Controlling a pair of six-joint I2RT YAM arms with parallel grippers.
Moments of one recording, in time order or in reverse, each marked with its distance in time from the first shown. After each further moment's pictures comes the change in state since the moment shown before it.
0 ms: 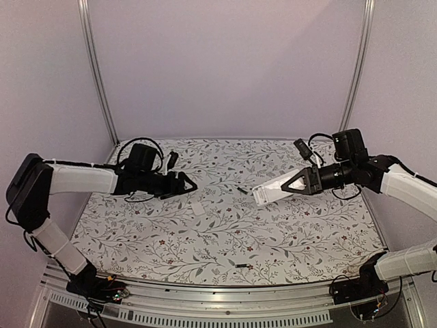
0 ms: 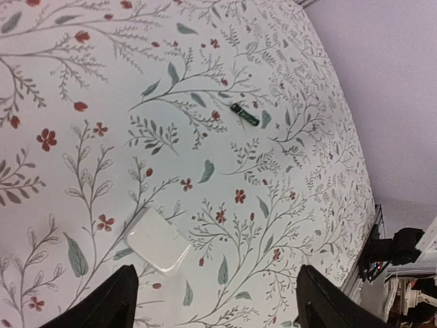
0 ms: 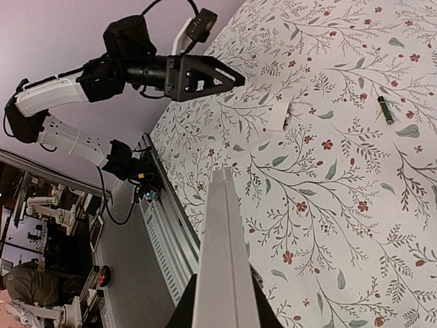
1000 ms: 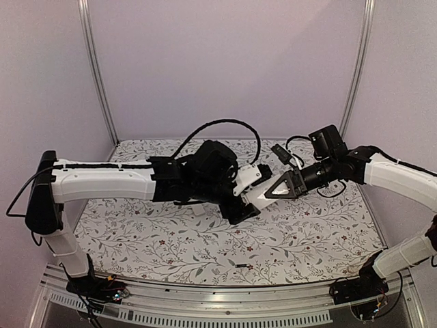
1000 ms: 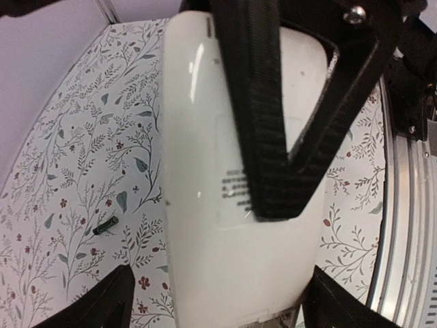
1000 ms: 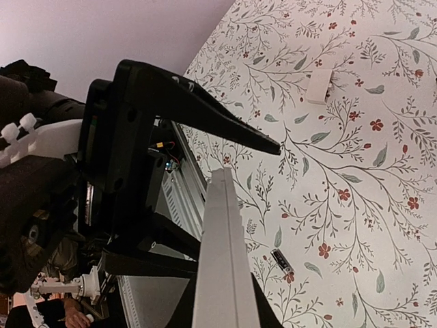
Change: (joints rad) left arm -0.612 0.109 0.531 -0.333 -0.428 0.767; right arm 0.134 0.169 0.128 -0.076 -0.039 -0.010
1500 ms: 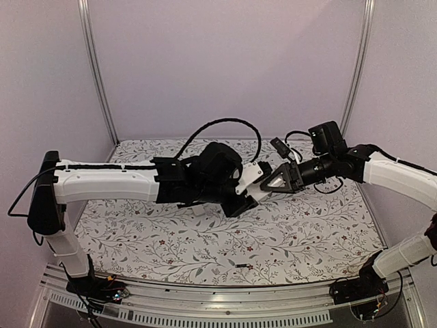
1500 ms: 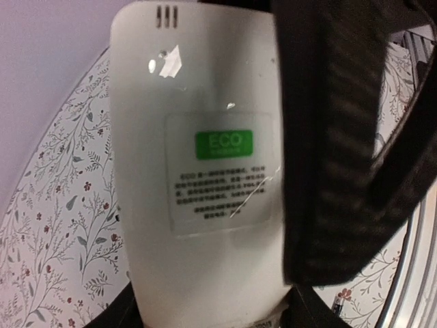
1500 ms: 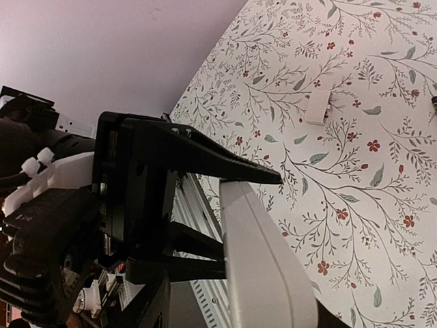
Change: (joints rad) left arm -0.023 0.026 0.037 -0.030 -0.154 -0.036; right arm 0.006 0.014 0.021 0.063 0.027 0.064
